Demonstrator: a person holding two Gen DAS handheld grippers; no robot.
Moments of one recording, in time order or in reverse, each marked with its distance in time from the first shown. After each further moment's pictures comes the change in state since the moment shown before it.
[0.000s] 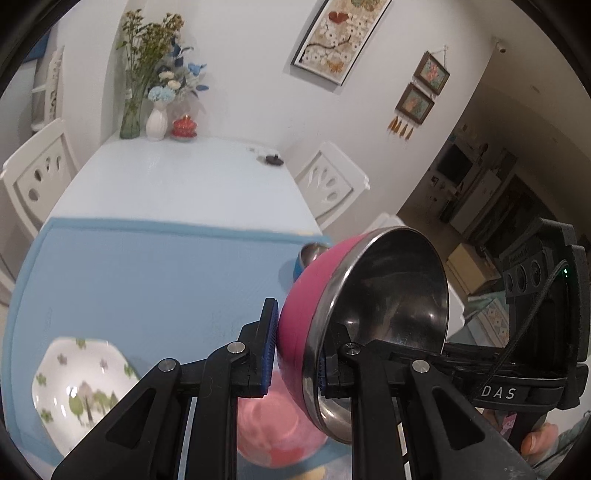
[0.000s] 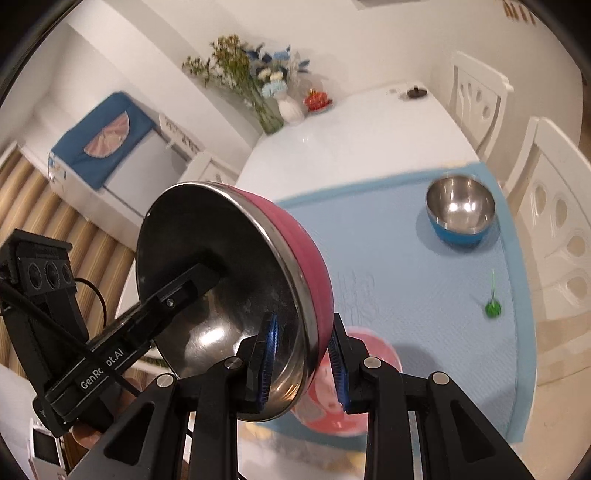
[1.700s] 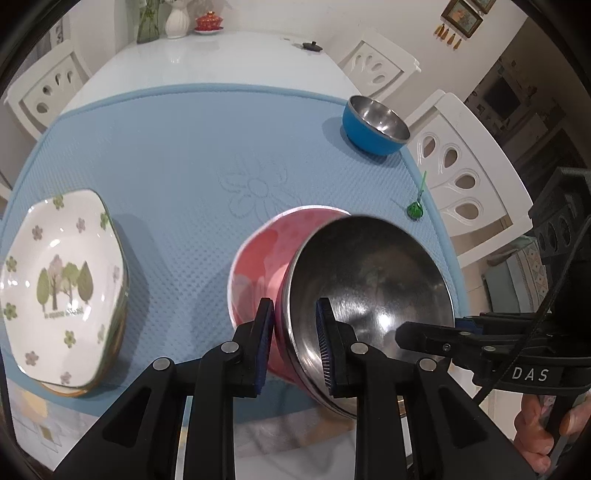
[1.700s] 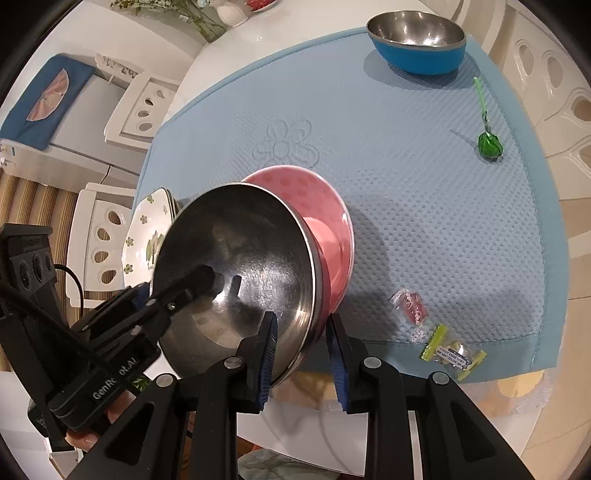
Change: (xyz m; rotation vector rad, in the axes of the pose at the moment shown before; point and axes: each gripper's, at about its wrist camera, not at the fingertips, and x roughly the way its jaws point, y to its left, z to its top) left arm 0.062 0.020 -0.115 -0.018 0.345 0.167; right arm 0.079 -0.078 -0.083 0.112 0.334 -0.067
